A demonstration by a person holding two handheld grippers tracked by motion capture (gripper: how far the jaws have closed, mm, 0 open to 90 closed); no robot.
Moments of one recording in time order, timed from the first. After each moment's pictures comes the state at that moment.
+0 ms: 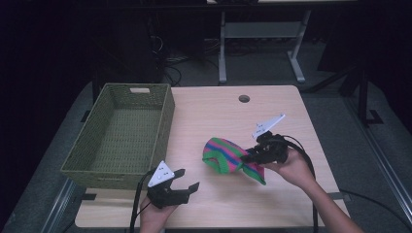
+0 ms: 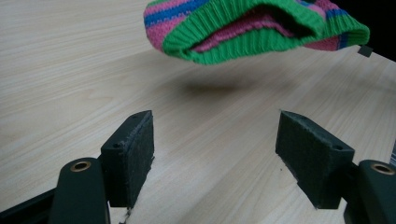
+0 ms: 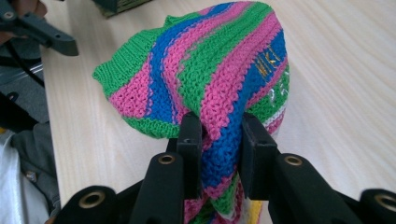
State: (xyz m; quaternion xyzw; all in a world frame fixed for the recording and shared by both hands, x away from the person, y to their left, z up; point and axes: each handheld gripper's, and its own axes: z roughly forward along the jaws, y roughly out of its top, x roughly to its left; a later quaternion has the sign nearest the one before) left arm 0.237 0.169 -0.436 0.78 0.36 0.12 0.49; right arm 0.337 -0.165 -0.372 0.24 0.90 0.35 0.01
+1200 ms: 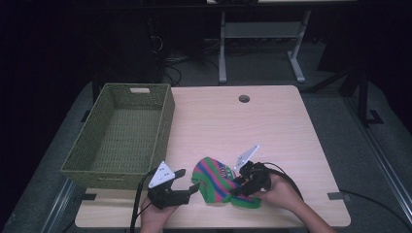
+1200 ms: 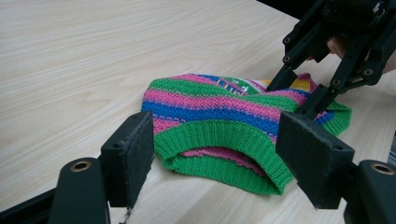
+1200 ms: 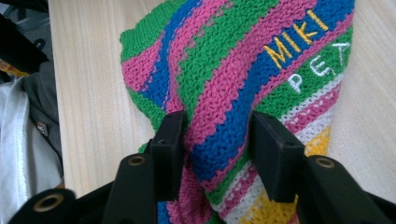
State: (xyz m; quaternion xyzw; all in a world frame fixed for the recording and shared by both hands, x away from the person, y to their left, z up) left arm 0.235 0.168 -0.436 0.78 0.36 0.12 0.49; right arm 0.305 -0.126 -0.449 0.18 0.94 0.29 -0.05
